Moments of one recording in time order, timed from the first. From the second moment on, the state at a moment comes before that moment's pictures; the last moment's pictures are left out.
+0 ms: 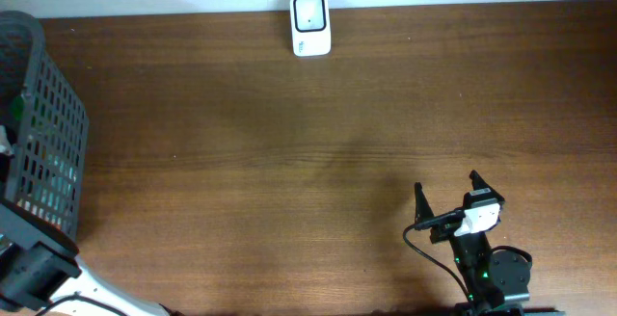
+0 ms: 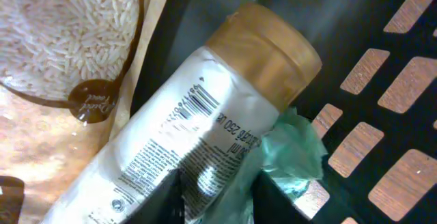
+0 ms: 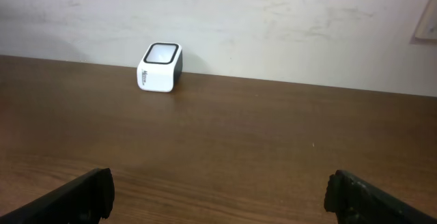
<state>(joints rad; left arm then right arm) 0.82 2.11 1.76 -1.12 0.18 0.17 0.06 0.01 0.01 -0.07 -0.12 -0.03</state>
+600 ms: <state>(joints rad) 0.80 2.13 2.13 -1.32 0.19 0.14 0.06 0.01 0.01 -0.07 -0.12 -0.03</state>
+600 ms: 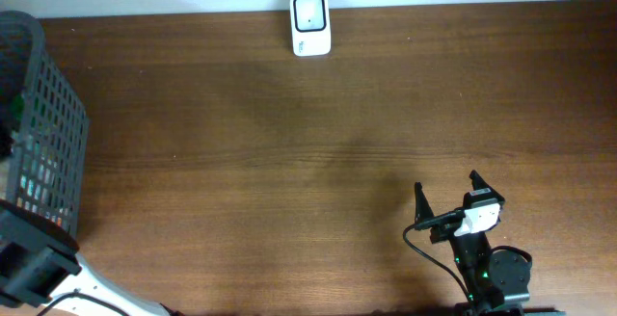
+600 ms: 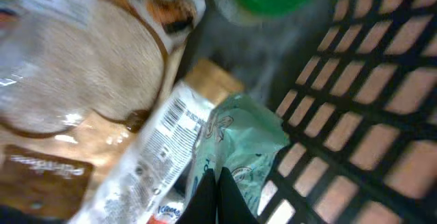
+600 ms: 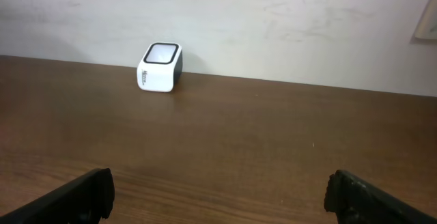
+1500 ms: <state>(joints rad) 0.47 1.89 2.65 -1.51 0.33 -0.03 0.06 0.01 0.01 -0.07 -0.12 -0.03</state>
